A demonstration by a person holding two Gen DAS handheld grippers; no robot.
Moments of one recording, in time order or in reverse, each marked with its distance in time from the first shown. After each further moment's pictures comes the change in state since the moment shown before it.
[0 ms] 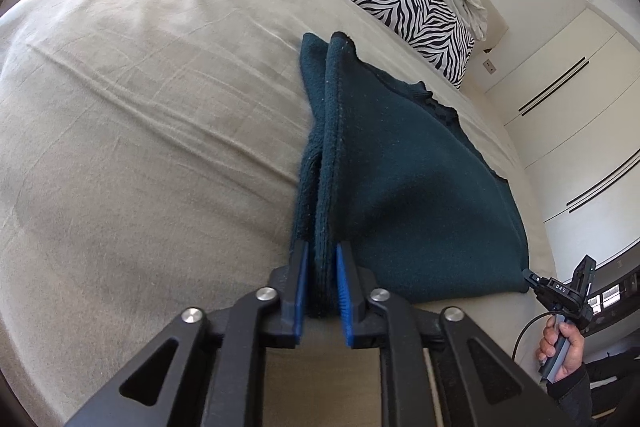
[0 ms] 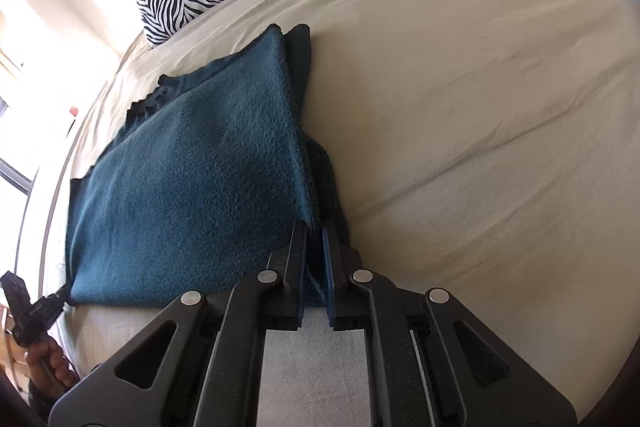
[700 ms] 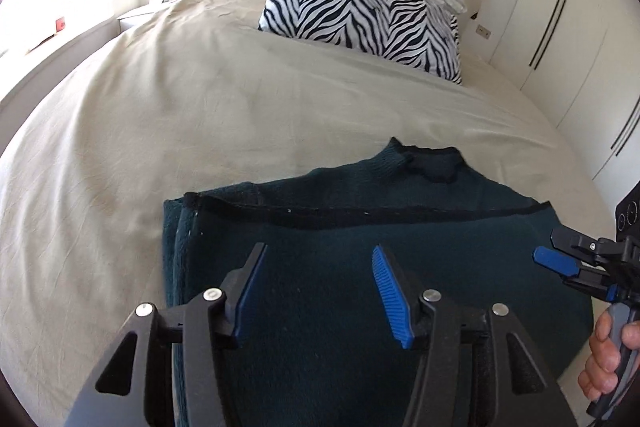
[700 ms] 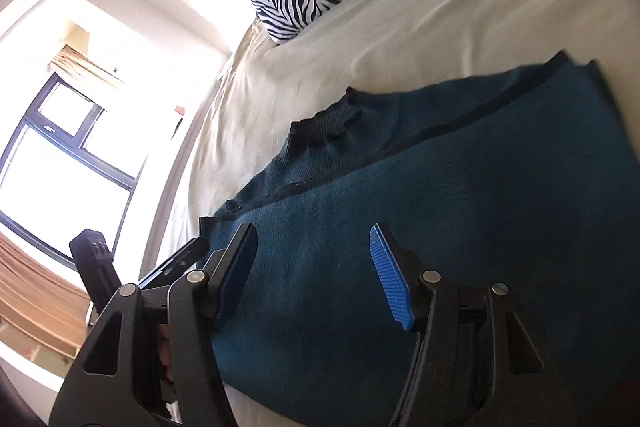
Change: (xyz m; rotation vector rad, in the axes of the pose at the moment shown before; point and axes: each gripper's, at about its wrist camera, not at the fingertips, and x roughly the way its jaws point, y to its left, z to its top) left arm 0.097 -0.120 0.114 0.310 -0.093 0.196; right arm 0.109 0.186 0.064 -0.028 0.088 0.410
